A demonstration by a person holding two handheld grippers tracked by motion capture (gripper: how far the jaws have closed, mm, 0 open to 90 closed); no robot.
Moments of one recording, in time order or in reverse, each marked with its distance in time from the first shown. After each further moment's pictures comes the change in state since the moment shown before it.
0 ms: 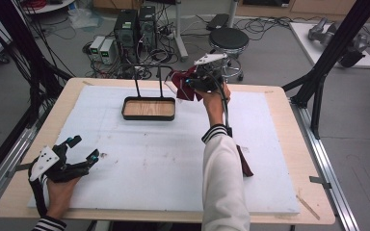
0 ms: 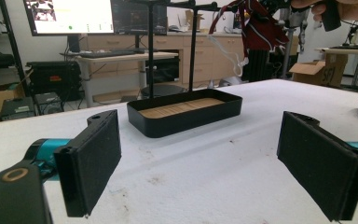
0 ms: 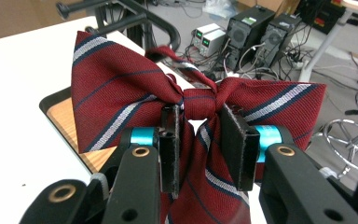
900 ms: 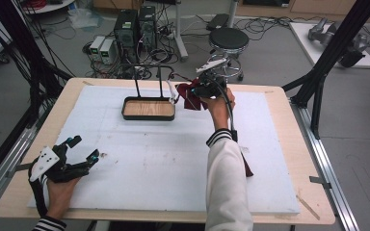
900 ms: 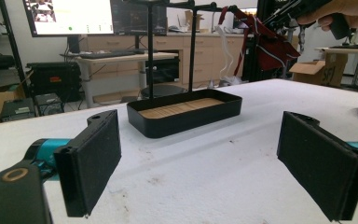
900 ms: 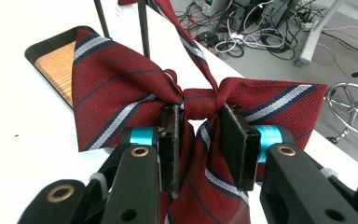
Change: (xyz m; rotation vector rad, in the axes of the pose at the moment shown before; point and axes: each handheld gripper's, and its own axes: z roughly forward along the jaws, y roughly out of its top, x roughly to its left) left arm -0.001 0.000 0.000 -0.002 0.000 0.002; right arm -0.006 -0.019 0.001 0.160 0.005 -0.006
